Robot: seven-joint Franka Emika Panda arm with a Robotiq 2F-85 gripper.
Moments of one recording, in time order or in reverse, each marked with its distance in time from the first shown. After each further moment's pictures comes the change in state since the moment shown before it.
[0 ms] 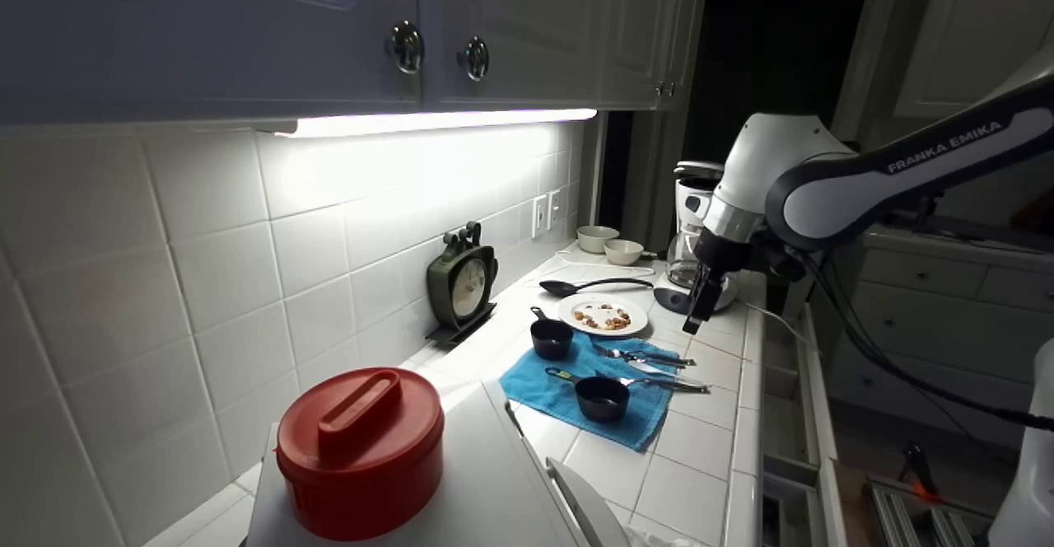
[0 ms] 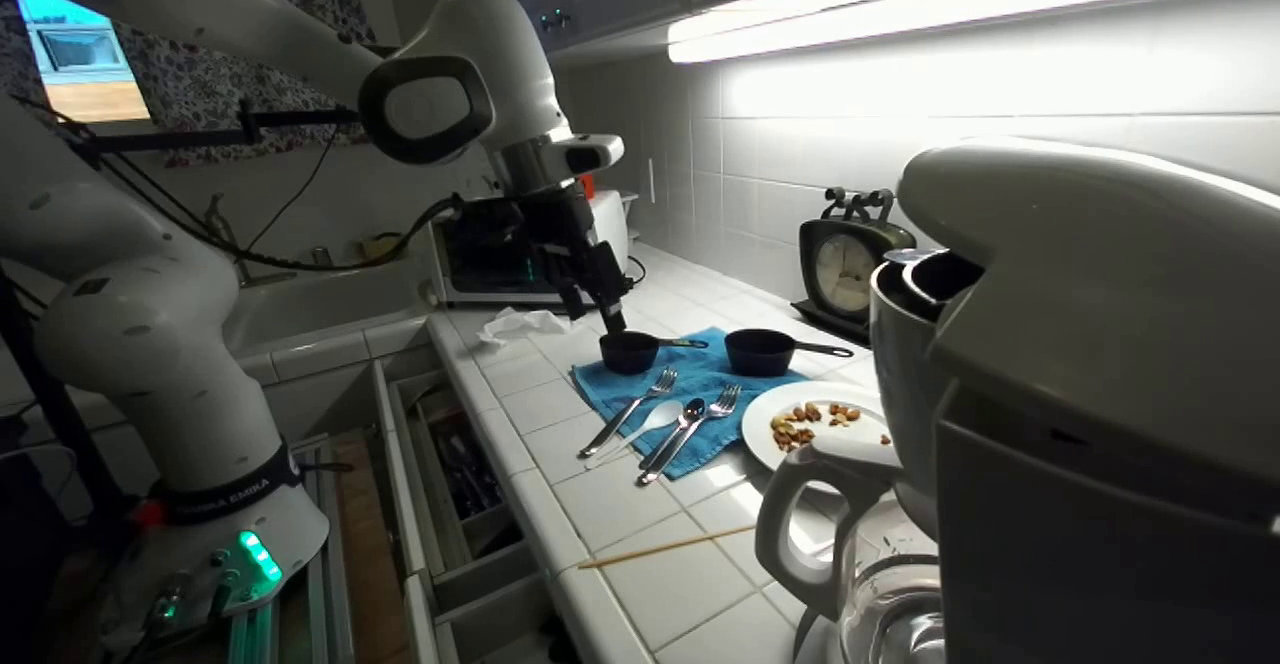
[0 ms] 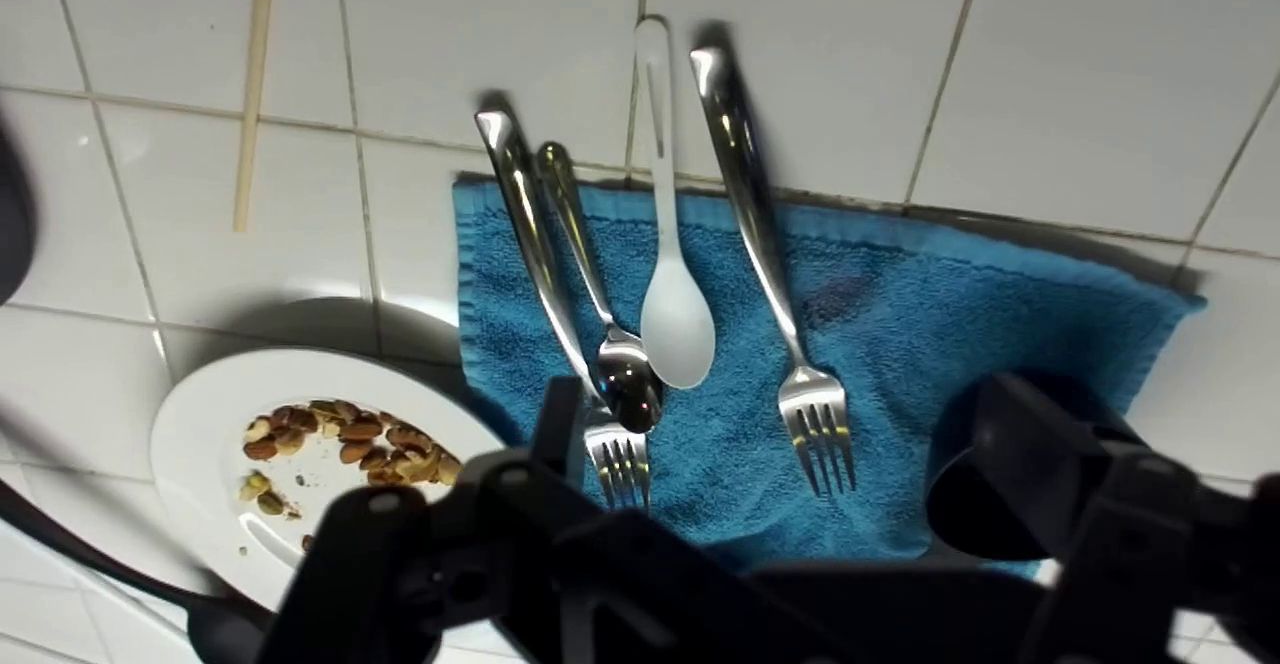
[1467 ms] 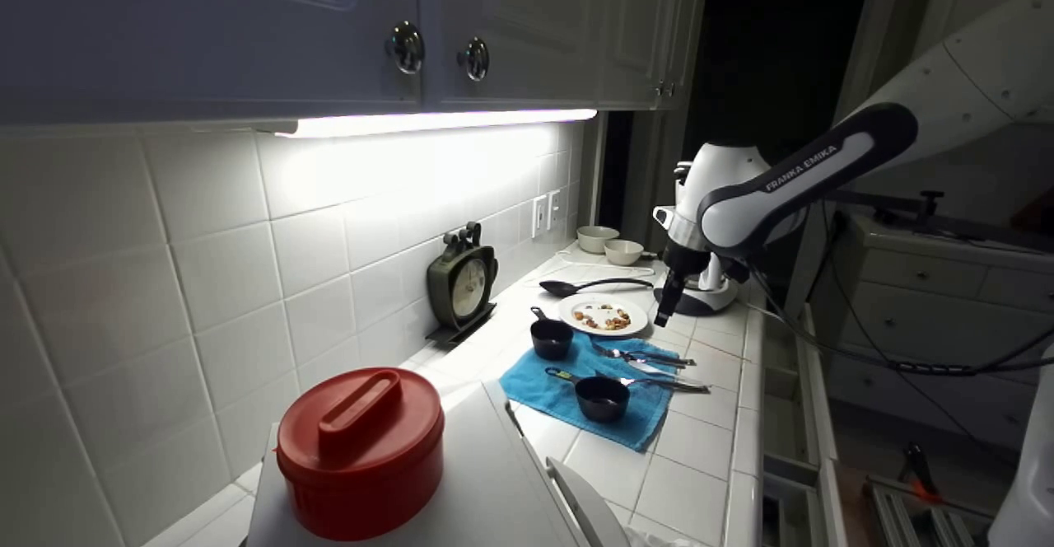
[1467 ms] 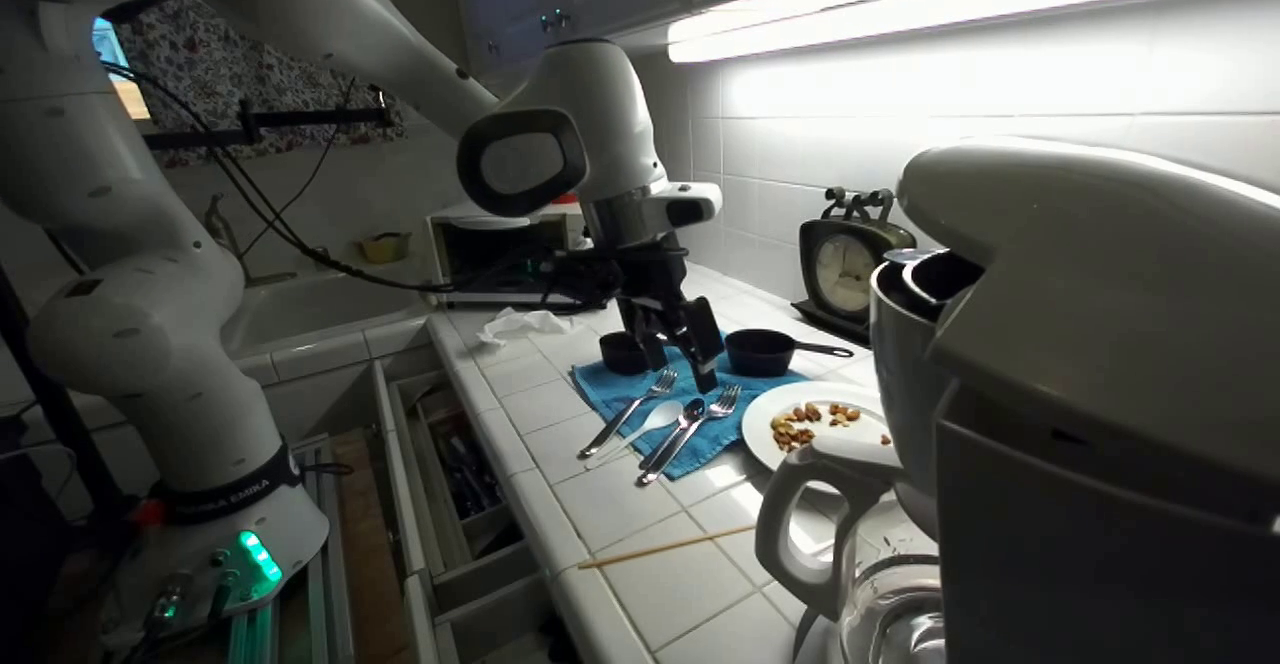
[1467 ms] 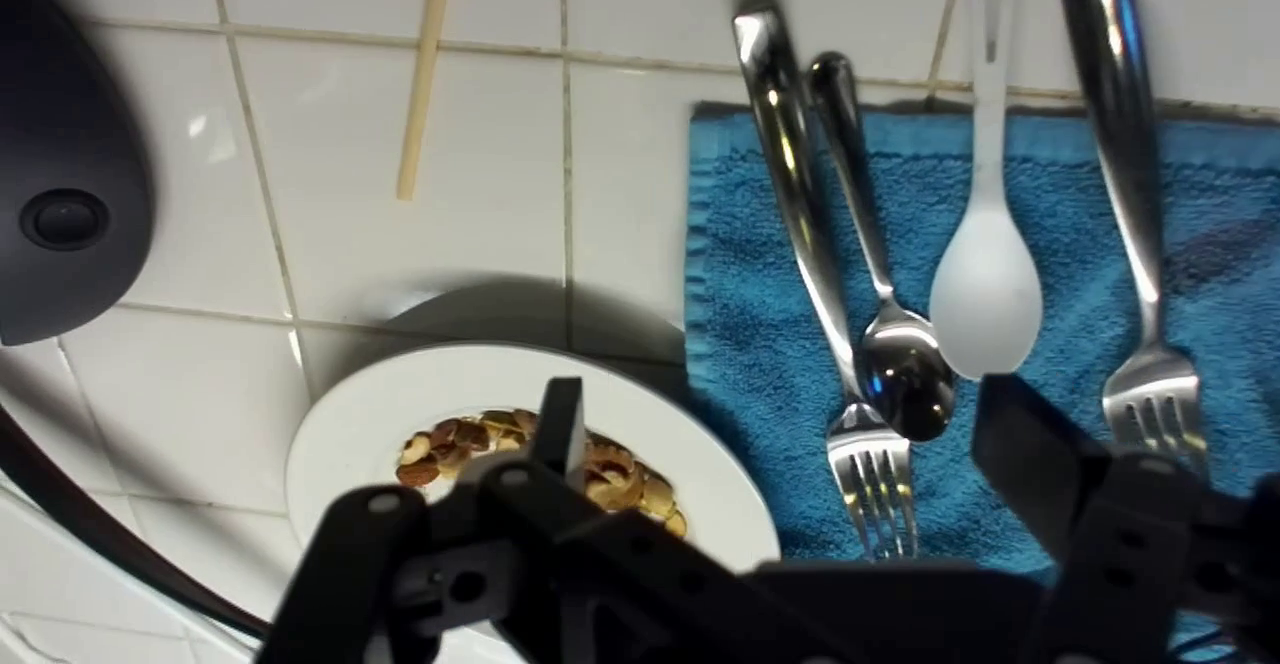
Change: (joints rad) arm -0.058 0.369 -0.066 0.213 0.101 0.158 -0.147
